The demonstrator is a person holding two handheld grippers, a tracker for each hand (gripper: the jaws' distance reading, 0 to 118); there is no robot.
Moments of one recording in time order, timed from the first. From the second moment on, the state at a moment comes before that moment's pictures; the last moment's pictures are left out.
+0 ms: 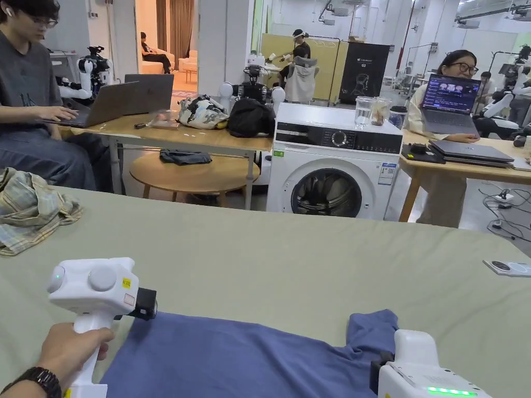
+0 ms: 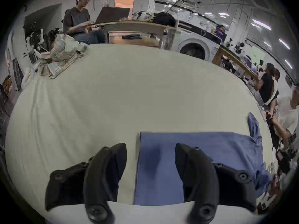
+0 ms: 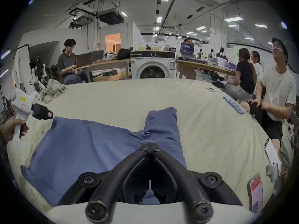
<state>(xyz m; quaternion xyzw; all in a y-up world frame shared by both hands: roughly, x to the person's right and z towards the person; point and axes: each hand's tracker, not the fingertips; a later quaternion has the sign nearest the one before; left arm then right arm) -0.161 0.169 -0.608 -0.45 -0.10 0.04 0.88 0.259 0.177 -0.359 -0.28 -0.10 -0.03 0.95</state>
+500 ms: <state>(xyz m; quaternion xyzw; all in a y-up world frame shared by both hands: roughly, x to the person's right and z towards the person) -0.107 0.146 -0.603 -0.46 -0.10 -0.10 0.88 0.331 0.163 -0.394 -0.35 -0.12 -0.06 0.93</state>
